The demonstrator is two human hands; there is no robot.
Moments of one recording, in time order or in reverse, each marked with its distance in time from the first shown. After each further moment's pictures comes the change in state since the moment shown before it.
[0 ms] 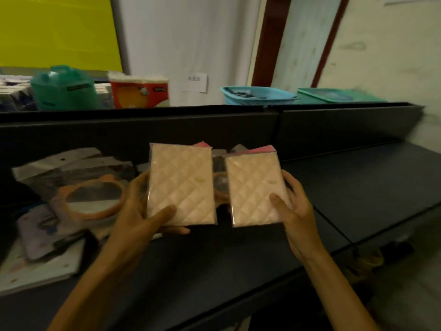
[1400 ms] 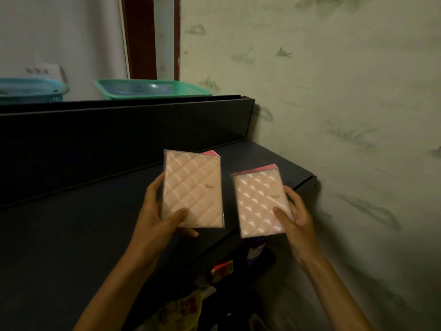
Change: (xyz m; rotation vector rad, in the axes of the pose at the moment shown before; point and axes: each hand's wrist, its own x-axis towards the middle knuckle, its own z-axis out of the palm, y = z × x) left_hand 0.133 -0.155 0.703 -0.119 -0.325 -0.126; right_hand 0.182 0.087 -0.681 -0.172 0.338 0.095
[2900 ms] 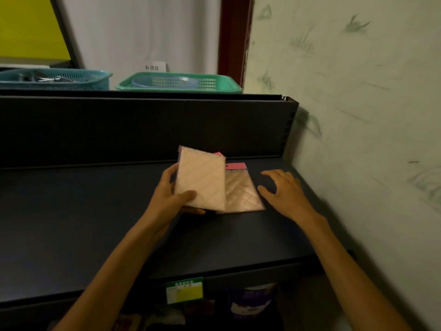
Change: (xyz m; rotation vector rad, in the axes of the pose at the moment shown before) left_hand 0.179 -0.066 0.162 0.097 0.486 -0.049; right_hand 0.336 0.087 -0.032 -0.882 -0.650 -0.429
